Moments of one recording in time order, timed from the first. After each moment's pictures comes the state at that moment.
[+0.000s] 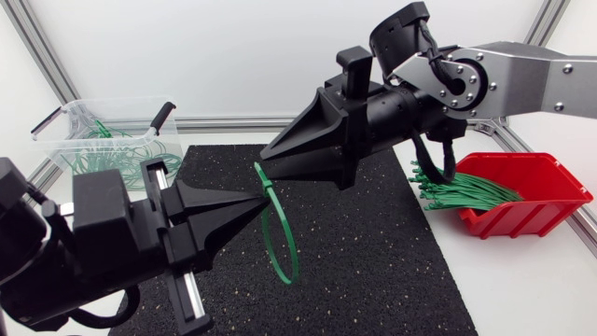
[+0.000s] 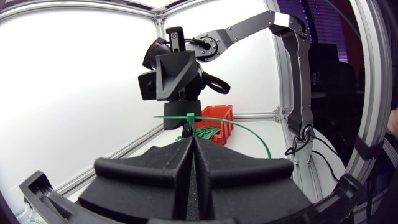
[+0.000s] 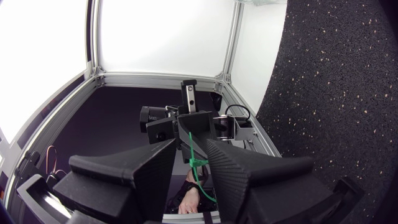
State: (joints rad) left arm -0.77 0.83 0.43 0.34 0.32 0.19; right arm 0.49 1.60 1.24 -0.48 -1.38 0.67
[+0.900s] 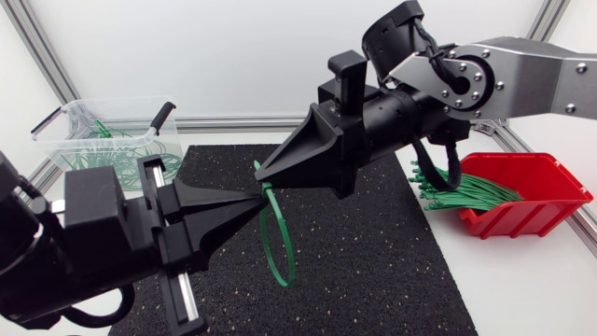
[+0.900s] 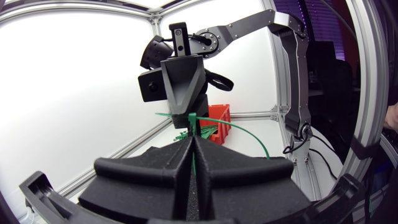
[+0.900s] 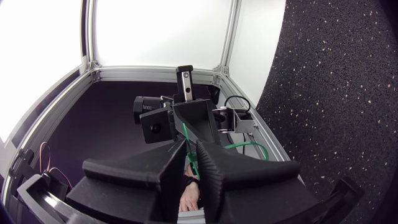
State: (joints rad) left arm -0.76 0.81 0.45 0.29 0.35 0.21; right arm 0.54 1.57 1.24 -0.56 -1.35 0.64
